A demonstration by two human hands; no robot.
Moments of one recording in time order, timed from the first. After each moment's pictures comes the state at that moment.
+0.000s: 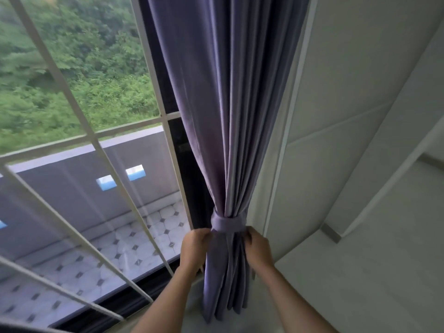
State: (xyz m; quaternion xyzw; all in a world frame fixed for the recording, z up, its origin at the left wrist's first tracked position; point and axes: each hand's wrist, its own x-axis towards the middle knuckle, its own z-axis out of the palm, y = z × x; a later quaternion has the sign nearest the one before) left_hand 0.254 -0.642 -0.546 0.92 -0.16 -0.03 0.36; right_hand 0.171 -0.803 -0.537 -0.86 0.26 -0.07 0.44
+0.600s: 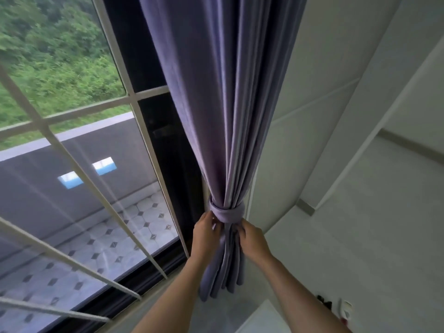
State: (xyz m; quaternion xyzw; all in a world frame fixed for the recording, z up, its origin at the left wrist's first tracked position) left_hand 0.233 -0.695 -0.557 0.85 -0.20 -0.06 0.48; right_hand 0.148 -0.809 -0.539 -0.87 0.27 -0.04 0.42
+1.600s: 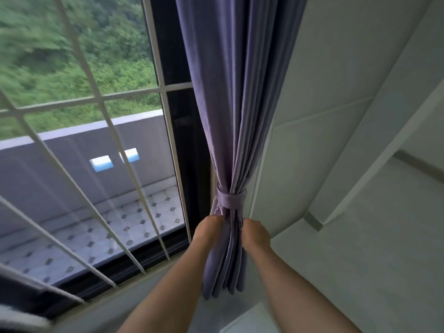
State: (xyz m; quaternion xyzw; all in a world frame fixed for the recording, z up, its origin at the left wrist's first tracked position) left_hand 0.185 -0.687 -0.528 0.94 -0.26 -0.14 0.17; right_hand 0.117 -0.807 -0.519 -0.94 0.28 0.09 0.17
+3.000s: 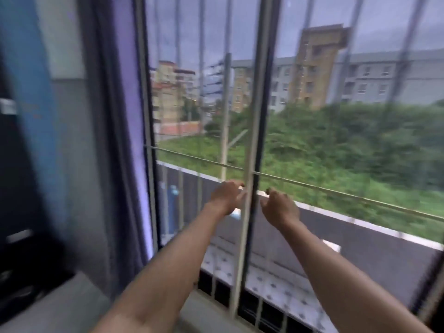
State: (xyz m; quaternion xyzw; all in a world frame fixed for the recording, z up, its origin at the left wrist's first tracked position) left_hand 0.005 -0.181 -0.223 0.95 0.11 0.25 0.17; right_hand 0.076 -0.328 -0.229 -0.92 -0.29 -0.15 0.22
